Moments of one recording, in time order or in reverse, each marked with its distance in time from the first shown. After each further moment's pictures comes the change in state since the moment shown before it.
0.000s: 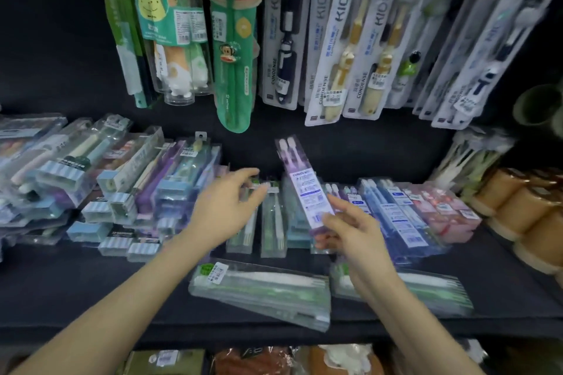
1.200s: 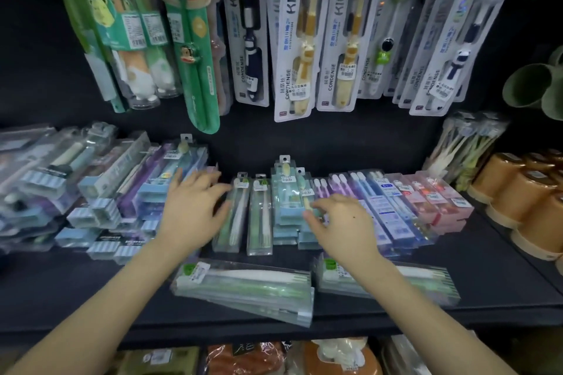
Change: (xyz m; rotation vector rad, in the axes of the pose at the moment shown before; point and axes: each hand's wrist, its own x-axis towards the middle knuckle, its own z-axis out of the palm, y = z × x) left_hand -0.003 -0.018 0.004 0.531 0.063 0.234; right_hand 0.026 0.003 -0.032 -1.256 0.012 -0.505
